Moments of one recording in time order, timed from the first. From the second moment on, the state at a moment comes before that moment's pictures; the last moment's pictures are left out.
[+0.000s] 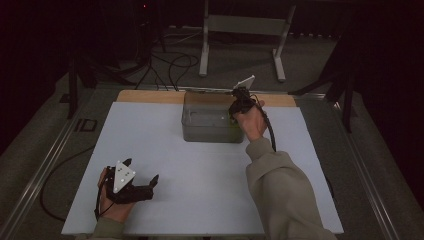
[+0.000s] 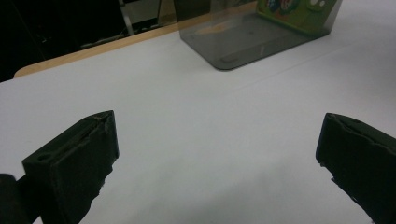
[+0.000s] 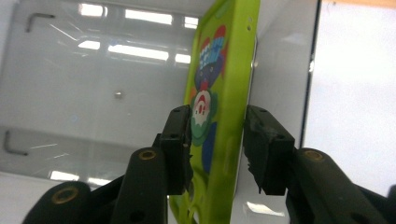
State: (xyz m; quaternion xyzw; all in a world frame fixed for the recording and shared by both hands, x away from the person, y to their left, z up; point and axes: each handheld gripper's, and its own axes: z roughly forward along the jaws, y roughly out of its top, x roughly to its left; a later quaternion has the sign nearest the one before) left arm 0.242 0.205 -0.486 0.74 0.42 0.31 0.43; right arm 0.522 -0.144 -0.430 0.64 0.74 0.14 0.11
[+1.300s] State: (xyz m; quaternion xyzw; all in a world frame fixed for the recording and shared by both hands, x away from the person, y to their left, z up) left arm 0.239 0.222 -0.474 0.71 0.43 0.32 0.46; right arm 0.299 -0.236 -0.440 0.44 0.71 0.46 0.29
